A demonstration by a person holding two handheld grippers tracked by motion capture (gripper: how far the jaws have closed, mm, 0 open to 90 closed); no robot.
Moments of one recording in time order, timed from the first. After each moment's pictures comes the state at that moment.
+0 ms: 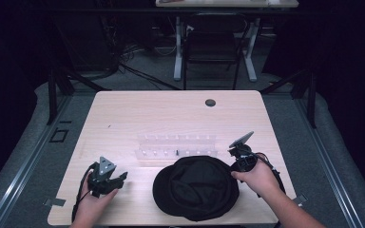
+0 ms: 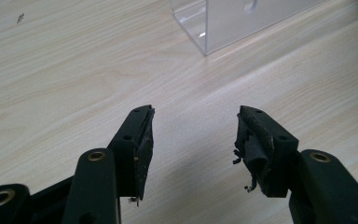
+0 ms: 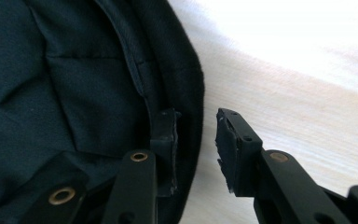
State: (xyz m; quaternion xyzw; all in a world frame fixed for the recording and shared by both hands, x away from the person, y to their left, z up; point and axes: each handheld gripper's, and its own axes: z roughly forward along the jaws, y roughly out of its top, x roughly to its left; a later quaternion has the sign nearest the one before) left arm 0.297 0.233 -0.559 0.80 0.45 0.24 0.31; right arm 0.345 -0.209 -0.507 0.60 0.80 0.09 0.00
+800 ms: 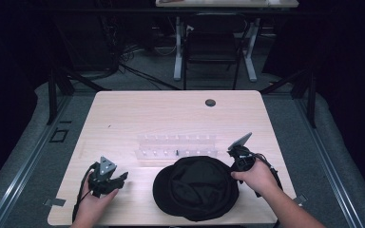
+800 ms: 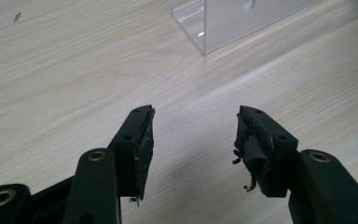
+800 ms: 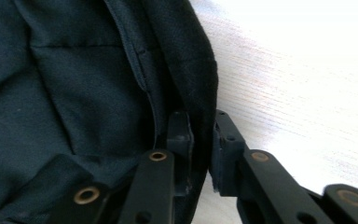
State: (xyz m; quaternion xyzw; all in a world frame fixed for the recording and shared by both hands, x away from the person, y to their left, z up) left arm 0.298 0.231 -0.560 0.80 0.45 0.24 0.31; right arm 0.353 -0.211 -0.521 0.60 0.79 0.08 -0.06
